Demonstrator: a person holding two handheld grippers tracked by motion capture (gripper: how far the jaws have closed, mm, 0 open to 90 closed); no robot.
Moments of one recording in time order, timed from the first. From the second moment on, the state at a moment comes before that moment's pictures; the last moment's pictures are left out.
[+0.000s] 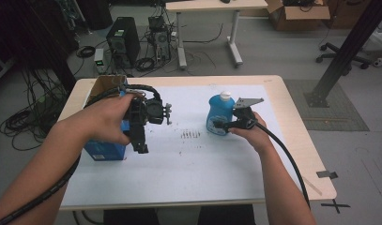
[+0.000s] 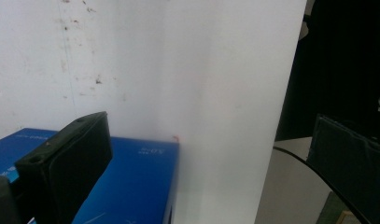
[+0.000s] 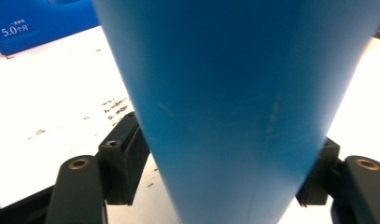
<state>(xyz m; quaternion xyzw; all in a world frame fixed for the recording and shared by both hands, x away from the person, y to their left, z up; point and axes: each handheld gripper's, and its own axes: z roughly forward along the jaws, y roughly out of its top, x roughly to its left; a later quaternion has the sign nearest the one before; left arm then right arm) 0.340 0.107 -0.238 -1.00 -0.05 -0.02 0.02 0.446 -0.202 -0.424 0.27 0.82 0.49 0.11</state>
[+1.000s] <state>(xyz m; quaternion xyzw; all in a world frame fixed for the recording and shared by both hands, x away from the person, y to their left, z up) 0.344 0.098 -0.235 -1.00 -0.05 -0.02 0.02 0.434 -0.204 -0.398 0.22 0.84 0.48 0.13</state>
